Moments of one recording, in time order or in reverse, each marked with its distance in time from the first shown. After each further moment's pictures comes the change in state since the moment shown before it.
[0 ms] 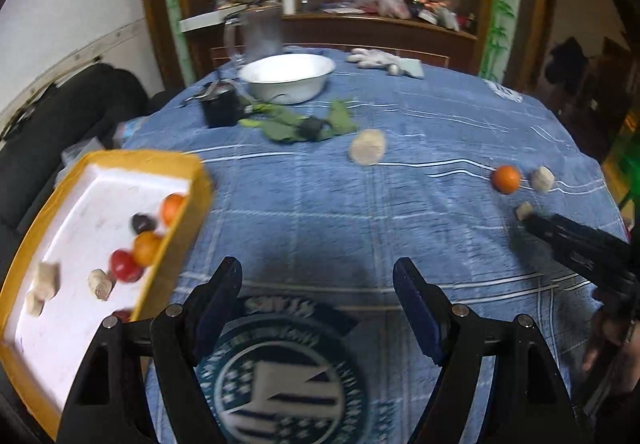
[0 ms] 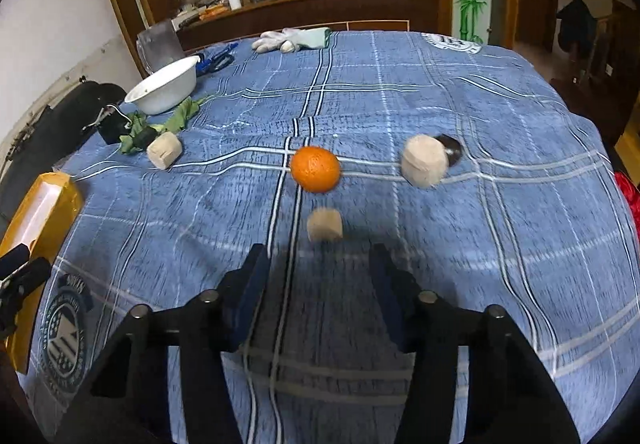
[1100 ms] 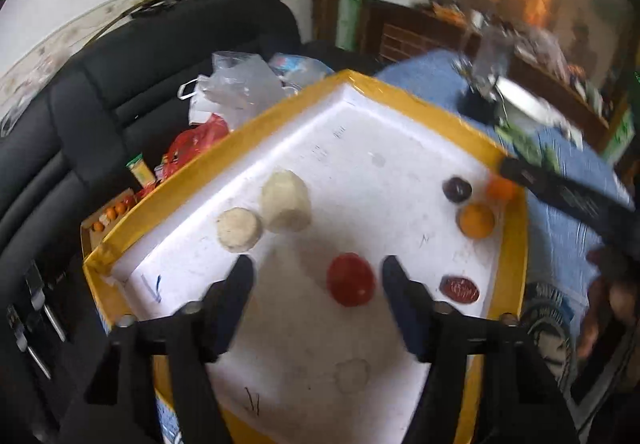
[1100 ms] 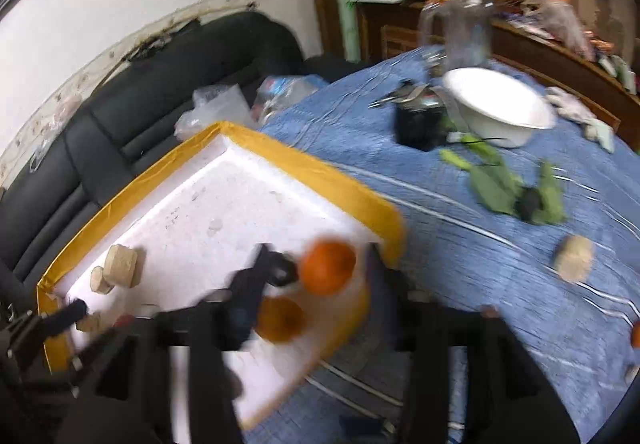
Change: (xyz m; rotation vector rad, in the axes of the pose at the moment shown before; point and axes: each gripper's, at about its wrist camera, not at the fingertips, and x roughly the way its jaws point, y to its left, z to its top) left arm -0.042 0.234 -0.066 -0.443 0.040 0.253; right arm 0.030 0.326 0.021 -0.381 0.020 0.342
